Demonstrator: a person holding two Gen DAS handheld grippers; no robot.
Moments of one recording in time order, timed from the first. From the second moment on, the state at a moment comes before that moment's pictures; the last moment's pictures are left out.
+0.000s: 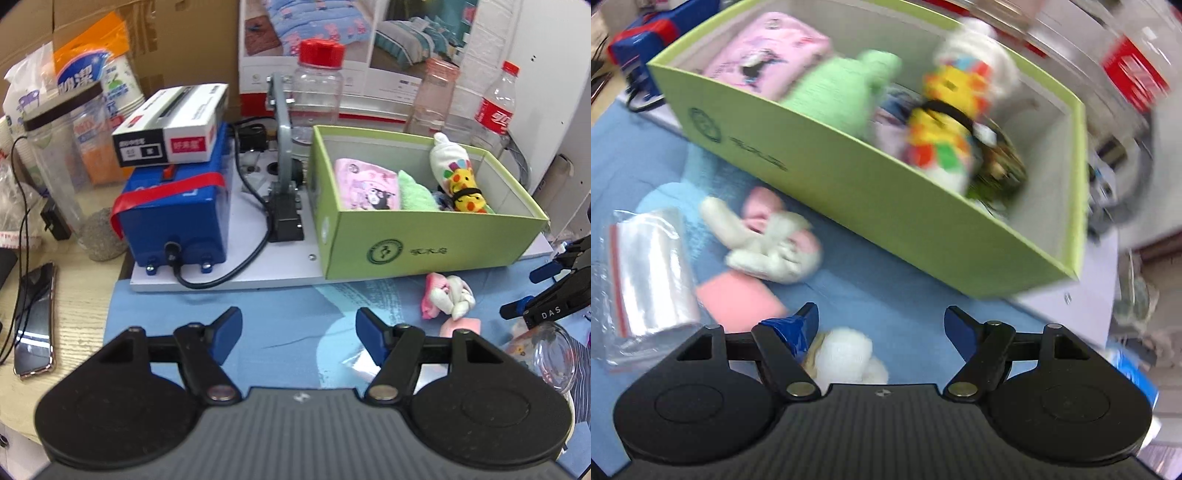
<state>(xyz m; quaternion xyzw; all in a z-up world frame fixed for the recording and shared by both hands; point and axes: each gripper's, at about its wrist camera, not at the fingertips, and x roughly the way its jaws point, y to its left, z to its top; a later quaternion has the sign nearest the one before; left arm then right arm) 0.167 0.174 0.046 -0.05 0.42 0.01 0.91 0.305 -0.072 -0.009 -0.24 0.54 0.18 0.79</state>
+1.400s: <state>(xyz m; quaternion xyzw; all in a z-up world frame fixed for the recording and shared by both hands) 0.235 0.048 -0.016 0.22 0.60 -0.17 0.75 0.179 -0.205 0.041 0.12 0.26 0.15 0.95</state>
